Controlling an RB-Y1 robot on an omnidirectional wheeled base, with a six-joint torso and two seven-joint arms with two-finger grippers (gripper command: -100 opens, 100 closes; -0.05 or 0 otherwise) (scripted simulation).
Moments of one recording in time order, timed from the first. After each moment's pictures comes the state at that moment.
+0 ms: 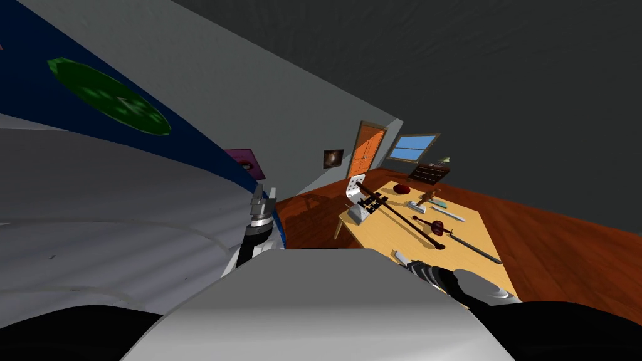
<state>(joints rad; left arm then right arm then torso) 0.53 0.04 -0.02 -2.24 -0.05 -0.60 0.04 0.36 -1.01 0.24 -0.83 1.06 -0.62 -0.12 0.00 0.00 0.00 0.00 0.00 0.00</state>
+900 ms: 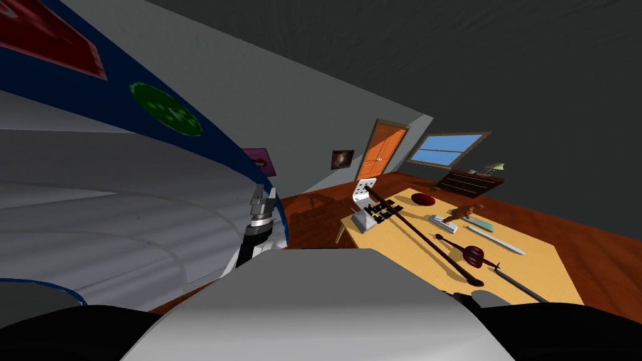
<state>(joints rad) 0.53 0.04 -0.02 -2.24 -0.05 -0.60 0.04 0.33 -0.99 0.32 -0.61 1.23 -0.68 -0.13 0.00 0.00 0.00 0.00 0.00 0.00</state>
